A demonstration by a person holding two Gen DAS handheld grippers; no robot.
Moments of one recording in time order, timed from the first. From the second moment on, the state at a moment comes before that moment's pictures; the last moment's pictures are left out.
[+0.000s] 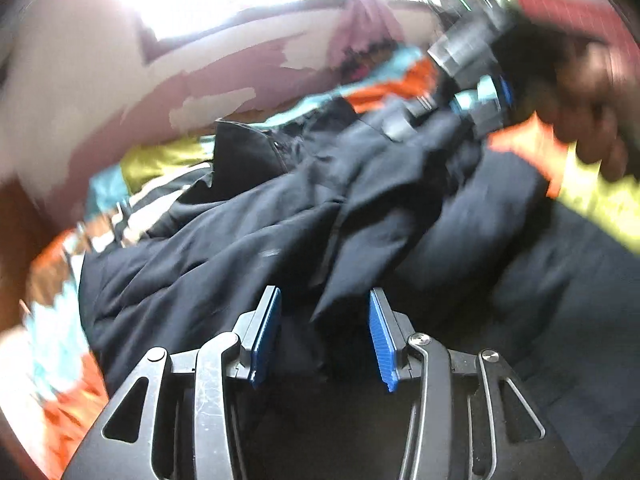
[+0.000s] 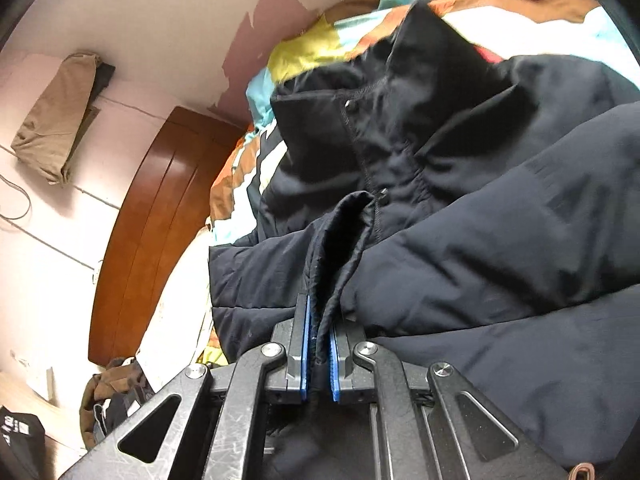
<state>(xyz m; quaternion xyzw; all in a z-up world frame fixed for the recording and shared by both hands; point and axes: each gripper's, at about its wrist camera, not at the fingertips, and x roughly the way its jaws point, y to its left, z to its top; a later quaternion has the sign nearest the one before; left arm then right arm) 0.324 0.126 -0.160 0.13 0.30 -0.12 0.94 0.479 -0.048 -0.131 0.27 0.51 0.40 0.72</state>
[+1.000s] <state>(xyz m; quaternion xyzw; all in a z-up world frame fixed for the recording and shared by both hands) 0.386 0.189 -0.165 -0.01 0.38 -0.05 0.92 0.479 -0.158 -0.163 0.23 0.52 0.29 0.77</state>
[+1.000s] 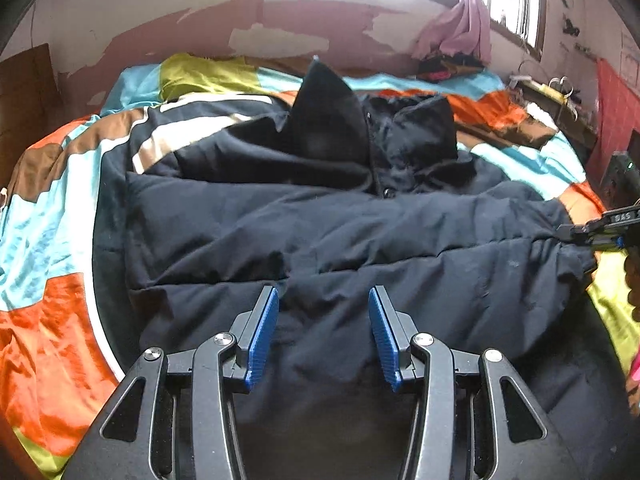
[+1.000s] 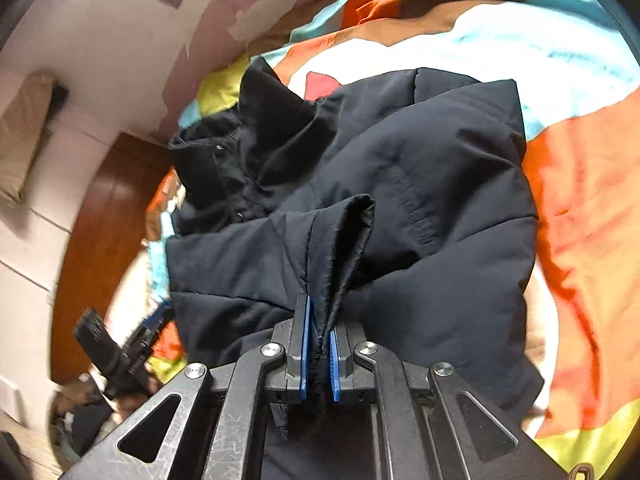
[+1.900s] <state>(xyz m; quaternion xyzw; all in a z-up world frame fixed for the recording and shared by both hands) 0.396 0.179 -0.180 0.00 0.40 -0.05 0.92 0.455 -0.116 -0.100 0.10 0.45 0.24 0.85</state>
